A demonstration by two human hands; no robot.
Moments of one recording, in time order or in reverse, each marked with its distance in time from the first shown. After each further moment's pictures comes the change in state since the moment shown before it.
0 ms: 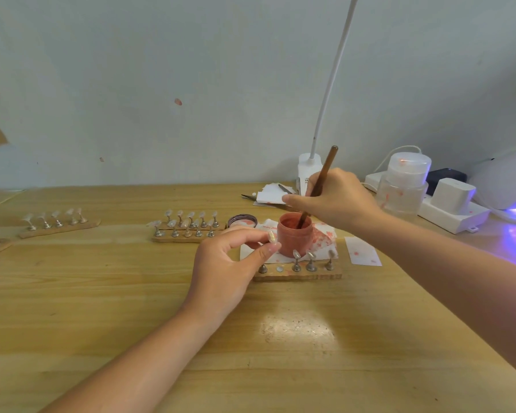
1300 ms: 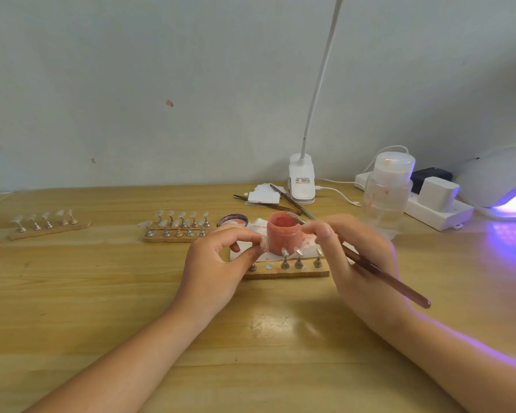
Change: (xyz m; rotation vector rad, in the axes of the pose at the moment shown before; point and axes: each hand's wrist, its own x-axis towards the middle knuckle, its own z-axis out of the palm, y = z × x) left_hand 0.000 -0.002 0.002 0.150 -0.007 0.089; right_hand -0.092 0.011 0.010 0.466 0.428 -0.451
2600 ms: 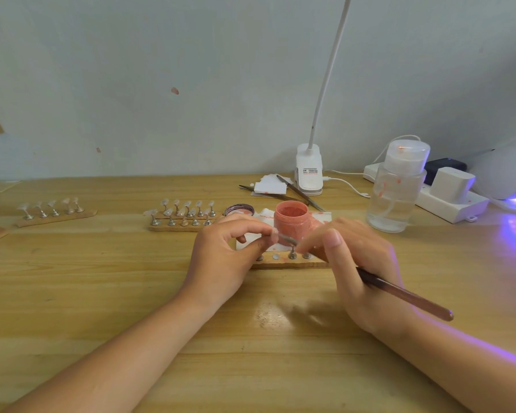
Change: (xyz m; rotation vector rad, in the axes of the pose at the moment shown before) left_hand 0.000 -0.001 0.001 -0.055 -0.028 0.055; right_hand -0.013 0.000 0.007 -0.029 -0.081 -0.052
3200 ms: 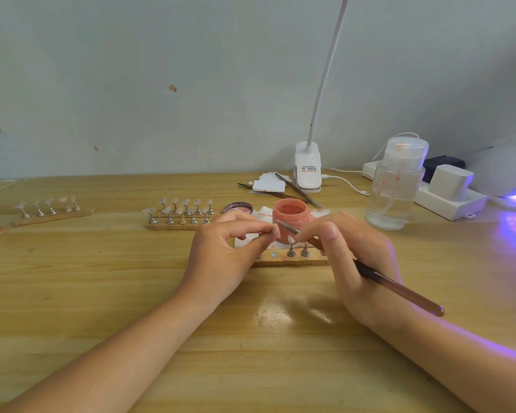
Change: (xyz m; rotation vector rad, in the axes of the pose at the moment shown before) left_hand -0.002 0.007 0.000 0.010 0.011 -0.092; right_hand 0.001 -0.001 -0.001 0.033 -0.006 0.067
